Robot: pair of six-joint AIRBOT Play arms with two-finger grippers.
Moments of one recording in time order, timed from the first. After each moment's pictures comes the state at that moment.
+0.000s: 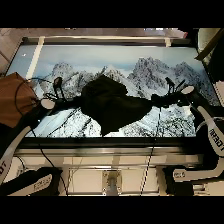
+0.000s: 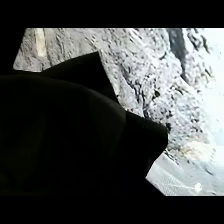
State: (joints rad) left arm -0.12 -1.21 0.79 0.76 -0.54 -1.22; right arm -0.16 -1.50 1.08 -0.83 1.06 1.18
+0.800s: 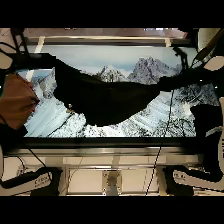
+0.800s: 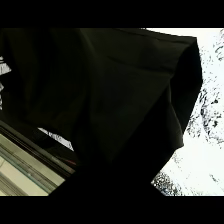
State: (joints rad) left arm 0.01 -1.31 1.48 1.13 -0.90 -1.22; right arm -0.06 -1.34 1.40 -0.94 1.43 1.23
